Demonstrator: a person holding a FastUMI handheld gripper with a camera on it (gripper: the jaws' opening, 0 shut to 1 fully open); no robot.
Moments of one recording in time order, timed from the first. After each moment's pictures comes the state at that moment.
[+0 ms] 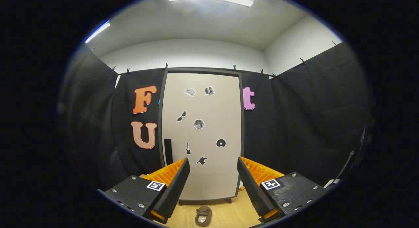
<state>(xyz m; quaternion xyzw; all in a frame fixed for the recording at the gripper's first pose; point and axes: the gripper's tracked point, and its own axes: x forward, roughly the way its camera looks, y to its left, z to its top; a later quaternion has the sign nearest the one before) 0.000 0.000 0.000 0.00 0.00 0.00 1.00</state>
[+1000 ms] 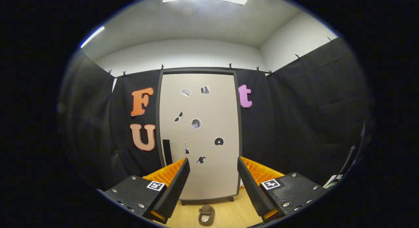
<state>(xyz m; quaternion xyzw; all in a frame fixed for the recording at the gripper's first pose) 0.000 0.000 -0.002 0.02 0.01 0.00 1.00</state>
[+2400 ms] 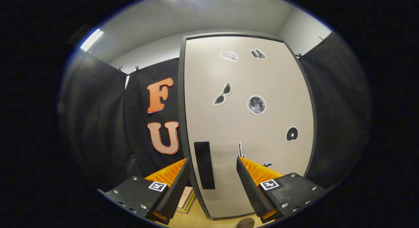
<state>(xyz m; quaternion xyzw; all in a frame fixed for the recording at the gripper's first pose) 0.190 0.166 -0.066 0.06 0.03 0.11 0.99</state>
